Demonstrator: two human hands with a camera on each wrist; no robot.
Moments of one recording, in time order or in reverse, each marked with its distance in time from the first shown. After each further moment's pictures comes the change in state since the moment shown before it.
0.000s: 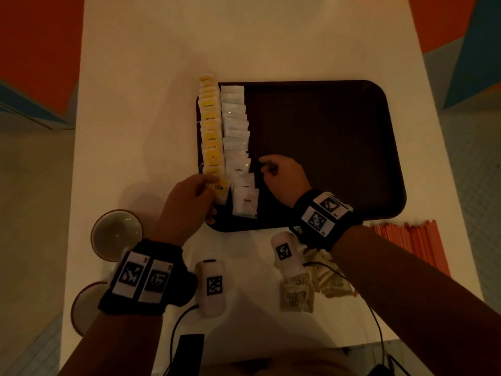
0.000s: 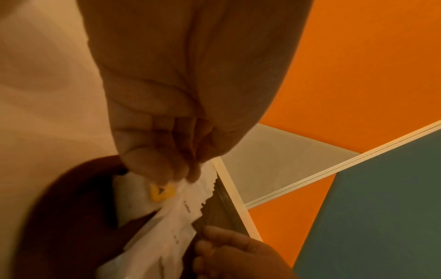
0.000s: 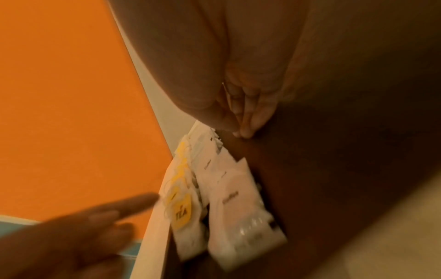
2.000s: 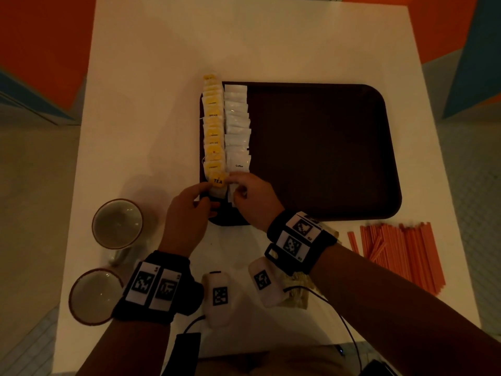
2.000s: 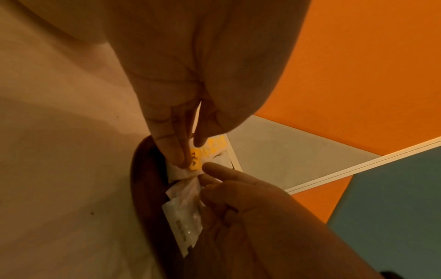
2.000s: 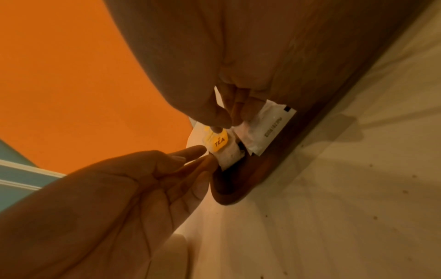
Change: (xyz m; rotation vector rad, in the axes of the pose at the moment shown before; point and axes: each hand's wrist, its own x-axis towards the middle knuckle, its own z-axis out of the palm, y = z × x) left_hand -0.021 -0.028 0.015 -0.109 0.181 0.053; right_hand -0.049 -0.026 0.039 0.100 -0.103 -0.214
